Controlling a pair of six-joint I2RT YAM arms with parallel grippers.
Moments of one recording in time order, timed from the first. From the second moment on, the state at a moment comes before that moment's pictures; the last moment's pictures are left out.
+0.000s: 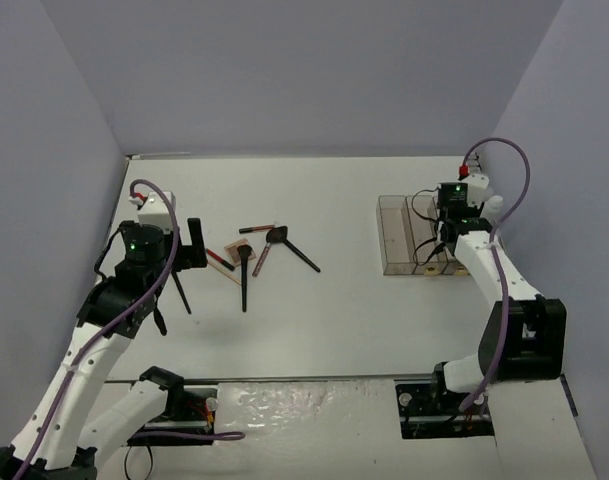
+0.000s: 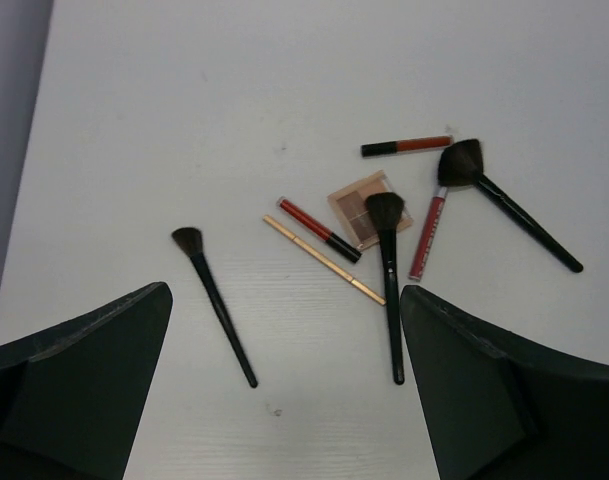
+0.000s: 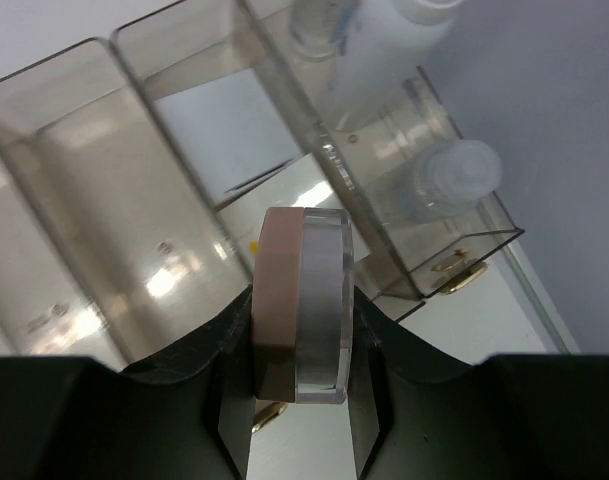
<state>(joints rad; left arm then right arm) -0.37 0.84 1.01 -0.63 -0.31 -0.18 0.05 1.40 0.99 -0.35 0.54 0.26</state>
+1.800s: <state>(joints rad) -0.27 1.25 0.99 -0.56 -0.06 -0.35 0.15 1.20 0.90 -0.13 -0.08 0.25</state>
